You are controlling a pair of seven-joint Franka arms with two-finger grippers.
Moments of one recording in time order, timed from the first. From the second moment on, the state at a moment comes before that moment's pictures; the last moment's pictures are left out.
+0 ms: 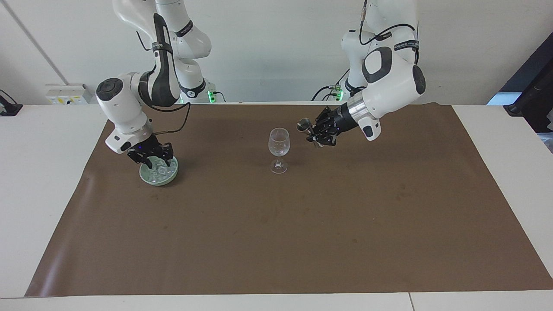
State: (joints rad) left arm -0.56 0.03 0.14 -1.96 -0.75 1.98 -1.54; right arm -0.03 -0.01 -0.04 -2.34 0.06 2.35 -0.21
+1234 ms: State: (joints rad) left arm -0.78 0.03 0.14 -1.96 -0.16 2.11 -1.91; right arm -0.05 0.00 -0.04 -2.36 0.06 2.42 -0.21
